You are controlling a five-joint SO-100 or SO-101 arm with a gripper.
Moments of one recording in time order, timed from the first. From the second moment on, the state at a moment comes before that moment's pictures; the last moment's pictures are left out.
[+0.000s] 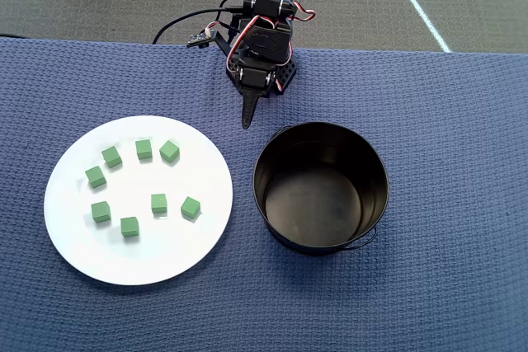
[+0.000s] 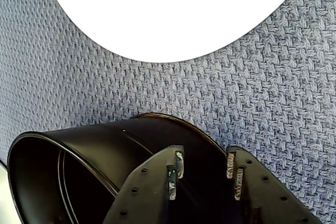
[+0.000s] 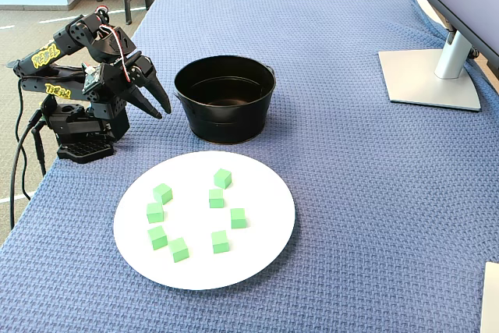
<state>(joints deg) 10.5 178.2 149.7 77.8 -8.8</state>
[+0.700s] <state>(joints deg) 15.0 164.3 139.4 75.6 -6.1</state>
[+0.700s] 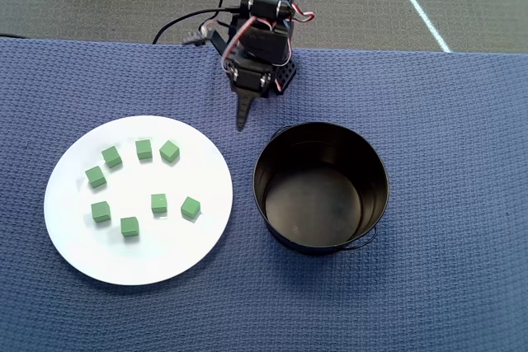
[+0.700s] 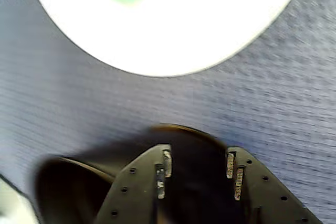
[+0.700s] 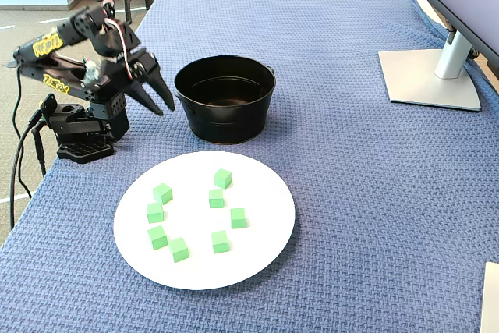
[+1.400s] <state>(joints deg) 32.7 113.8 121.8 46.8 -52.6</state>
